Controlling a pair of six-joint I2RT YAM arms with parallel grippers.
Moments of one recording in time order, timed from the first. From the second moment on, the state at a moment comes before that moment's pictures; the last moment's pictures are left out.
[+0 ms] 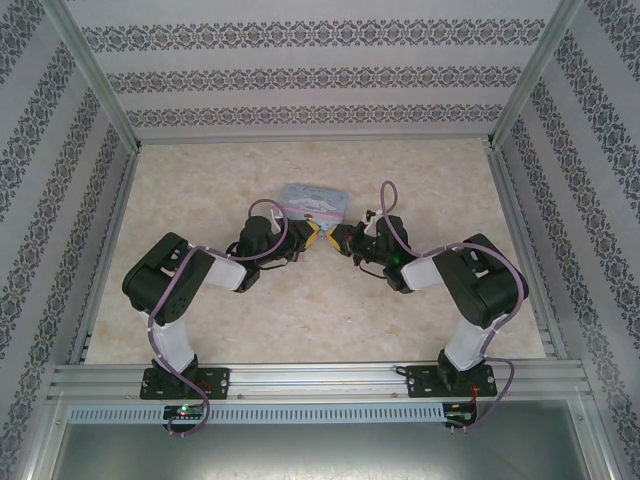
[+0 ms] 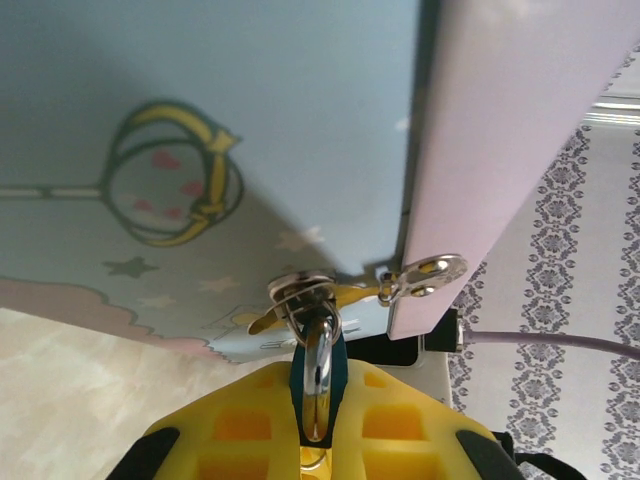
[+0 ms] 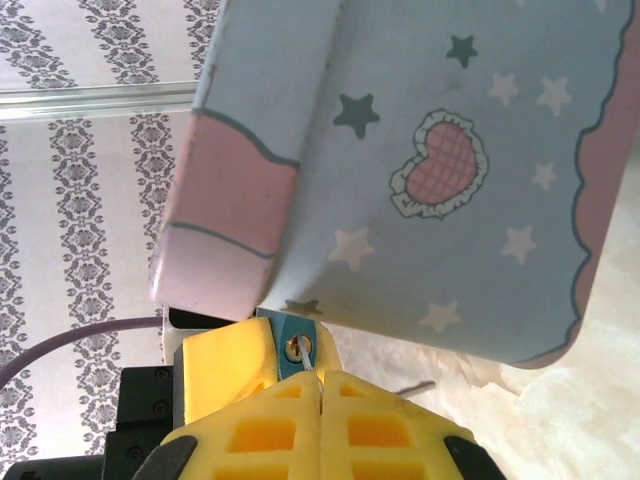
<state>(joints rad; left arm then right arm) -0.50 1.83 0.67 0.91 0.39 -1.51 0.47 1.75 0.57 0.89 -0.50 1.46</state>
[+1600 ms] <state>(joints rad) -0.50 1.82 0.65 0.97 0.38 -1.55 0.47 1.68 0.61 0.73 -0.50 1.39</state>
